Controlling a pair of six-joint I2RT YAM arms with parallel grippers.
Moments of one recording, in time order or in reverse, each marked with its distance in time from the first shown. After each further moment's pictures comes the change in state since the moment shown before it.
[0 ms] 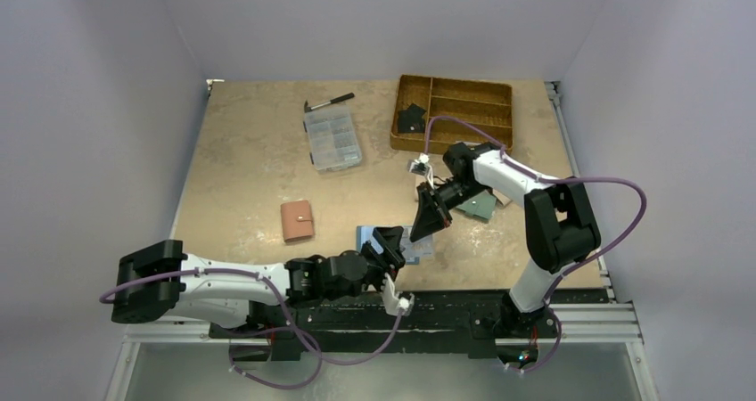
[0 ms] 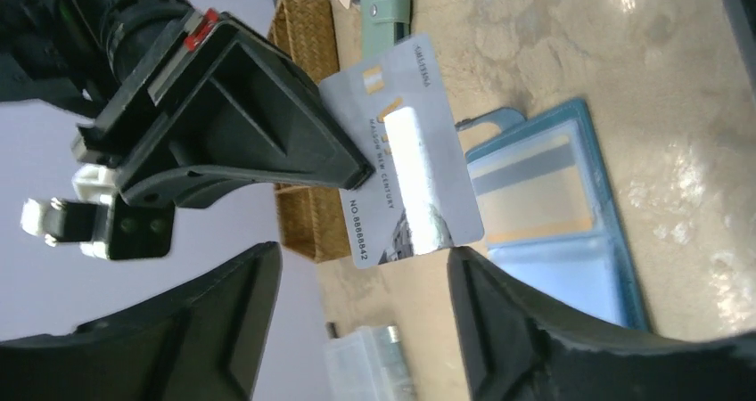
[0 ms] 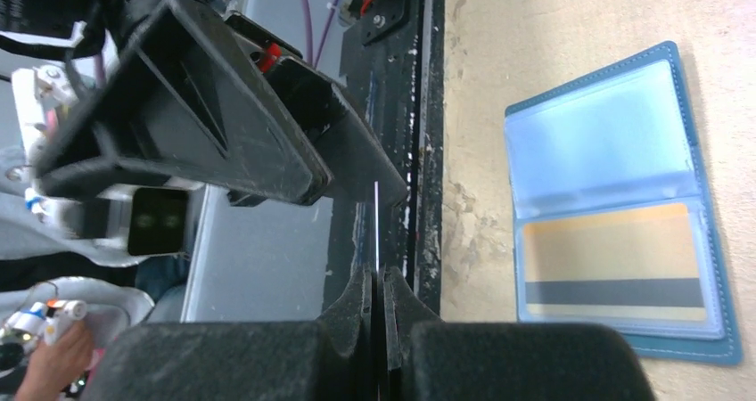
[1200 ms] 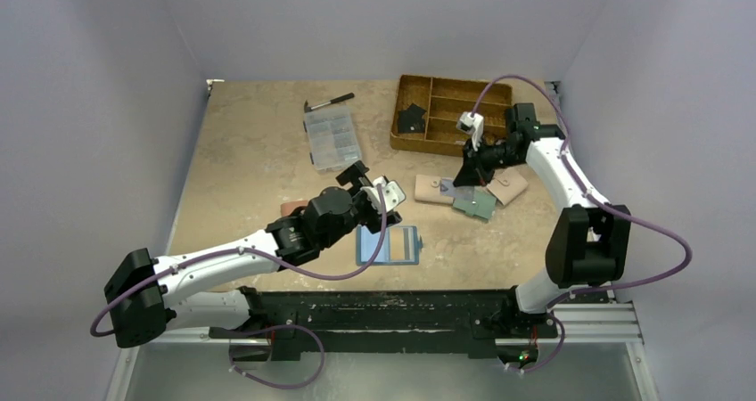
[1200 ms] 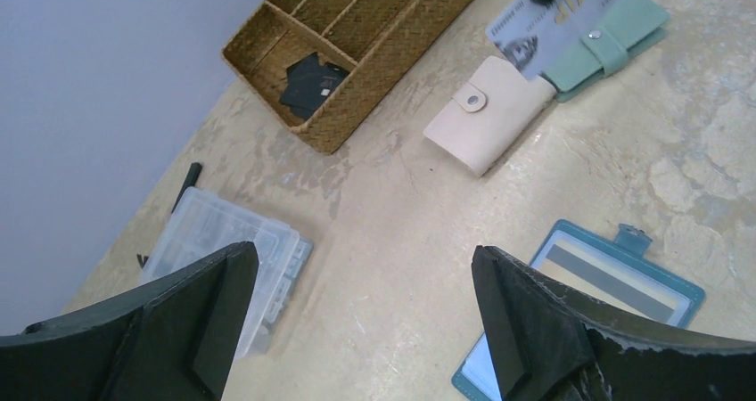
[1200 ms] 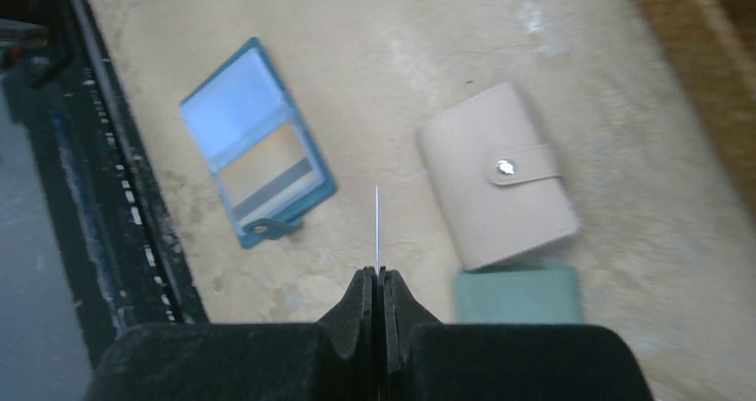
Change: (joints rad) left arm 0.349 -0.047 0.254 -0.182 0.008 -0.853; right arm -0.338 -0.150 0.094 0.197 0.394 0.108
